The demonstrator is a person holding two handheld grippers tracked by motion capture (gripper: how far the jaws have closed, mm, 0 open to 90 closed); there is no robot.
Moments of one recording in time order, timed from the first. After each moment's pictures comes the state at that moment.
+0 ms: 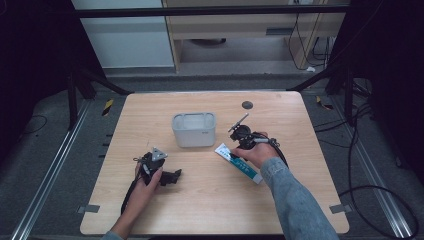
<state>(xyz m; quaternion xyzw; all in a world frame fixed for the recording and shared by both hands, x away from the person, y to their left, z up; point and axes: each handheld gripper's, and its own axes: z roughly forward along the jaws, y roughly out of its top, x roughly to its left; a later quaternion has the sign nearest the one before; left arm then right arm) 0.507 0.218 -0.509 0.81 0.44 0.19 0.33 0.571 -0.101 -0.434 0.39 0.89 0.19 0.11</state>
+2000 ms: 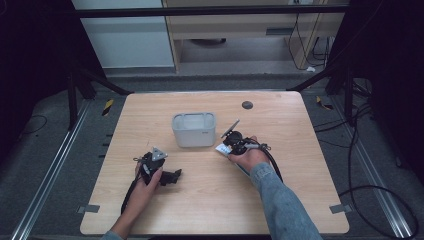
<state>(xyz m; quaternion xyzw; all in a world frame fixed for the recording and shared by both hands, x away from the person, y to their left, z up) 0.508 0.218 -0.509 0.81 0.44 0.19 0.33 0.573 -0.081 -0.465 0.40 0.90 0.17 0.09</state>
